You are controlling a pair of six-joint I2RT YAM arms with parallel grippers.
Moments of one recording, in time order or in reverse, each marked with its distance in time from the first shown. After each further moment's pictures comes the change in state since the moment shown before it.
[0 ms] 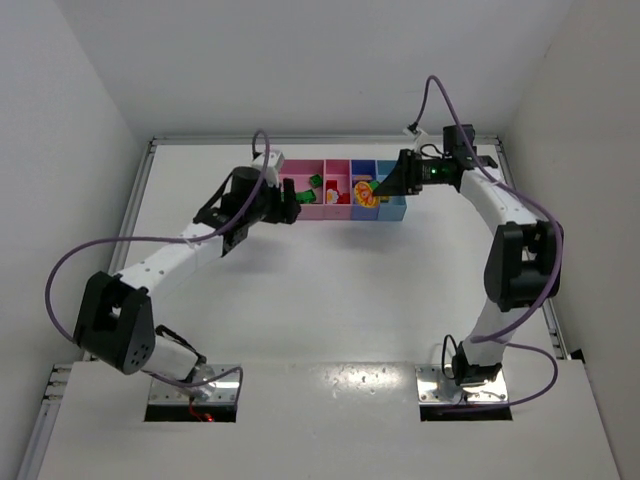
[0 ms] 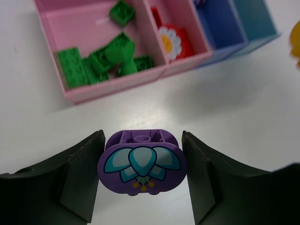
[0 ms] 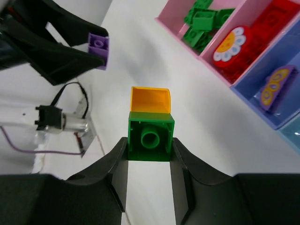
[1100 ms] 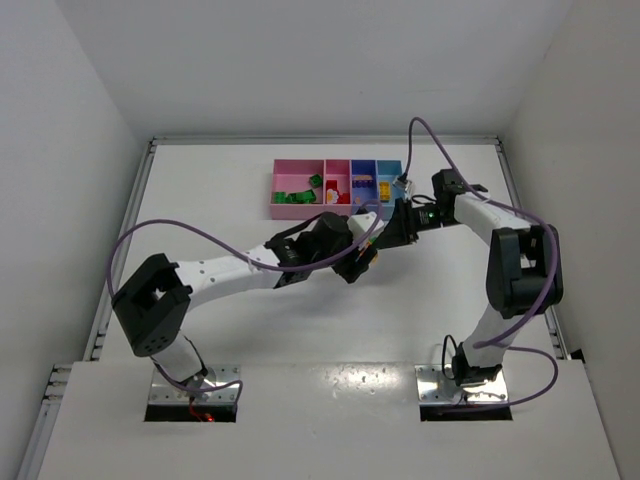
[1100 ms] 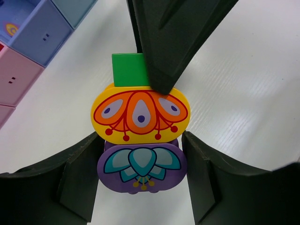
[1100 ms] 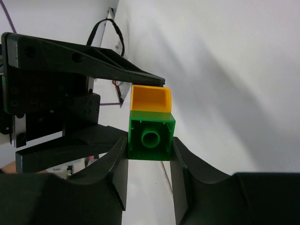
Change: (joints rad) left arm -0.481 0.209 0.103 0.067 -0.015 0.255; right arm 0.027 -0.066 -0.298 -0.248 -0.131 -0.244
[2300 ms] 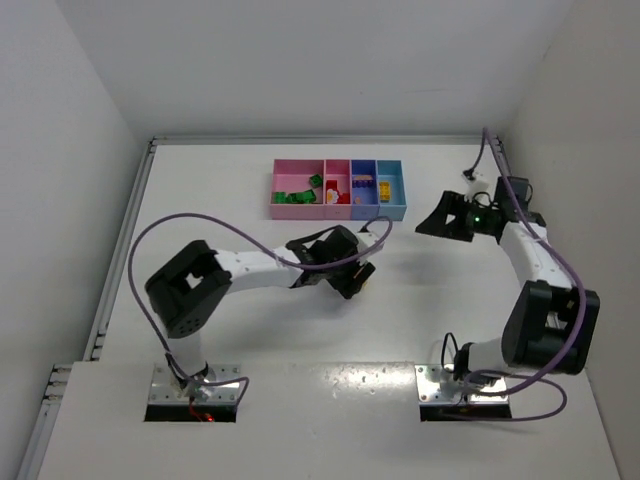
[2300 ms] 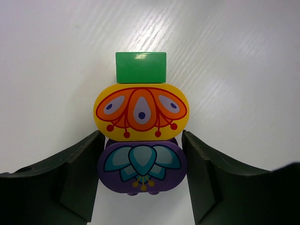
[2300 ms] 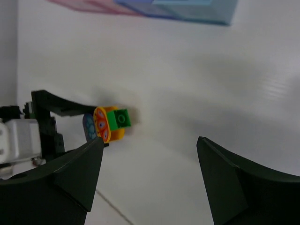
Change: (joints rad) left arm -0.011 0.234 0.042 -0.090 0.032 -0.073; right arm -0.315 -0.377 -0.202 0.269 0.478 0.223
